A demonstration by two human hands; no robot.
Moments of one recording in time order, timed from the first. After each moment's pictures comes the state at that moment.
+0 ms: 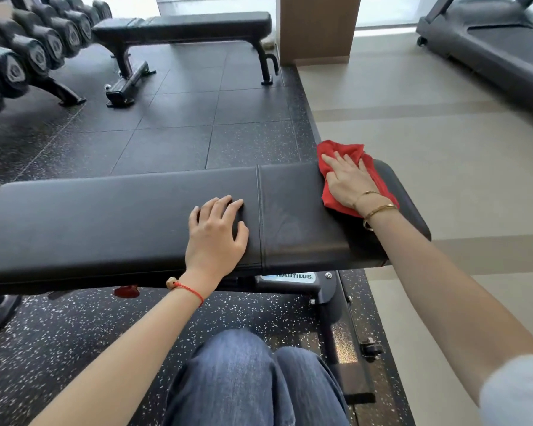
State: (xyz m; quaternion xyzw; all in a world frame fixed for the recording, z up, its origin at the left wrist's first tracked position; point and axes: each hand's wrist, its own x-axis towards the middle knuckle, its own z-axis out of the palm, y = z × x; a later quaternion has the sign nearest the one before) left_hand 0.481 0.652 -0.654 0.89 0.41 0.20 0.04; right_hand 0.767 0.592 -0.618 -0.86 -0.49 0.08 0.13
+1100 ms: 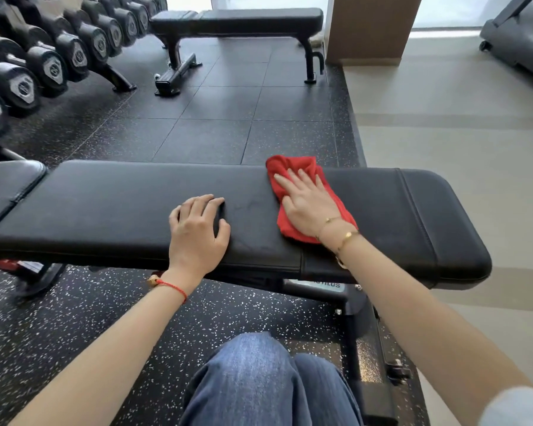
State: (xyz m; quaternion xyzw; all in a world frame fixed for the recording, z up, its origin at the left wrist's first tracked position) left_hand 0.404 0.695 -0.659 0.84 0.49 0.24 0.00; right_hand 0.628 0.647 -0.625 -0.76 -0.64 0.05 0.10
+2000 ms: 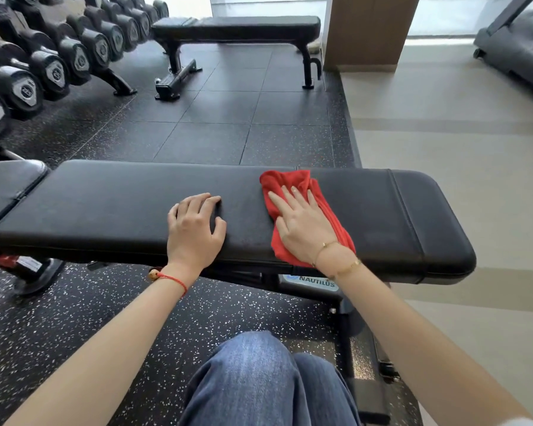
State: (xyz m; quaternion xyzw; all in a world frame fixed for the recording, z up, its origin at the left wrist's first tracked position) left_hand 0.406 0.694 -0.661 0.83 0.49 0.25 0.00; right_hand 0.608 0.602 -0.633 -0.74 -0.66 0.00 0.11
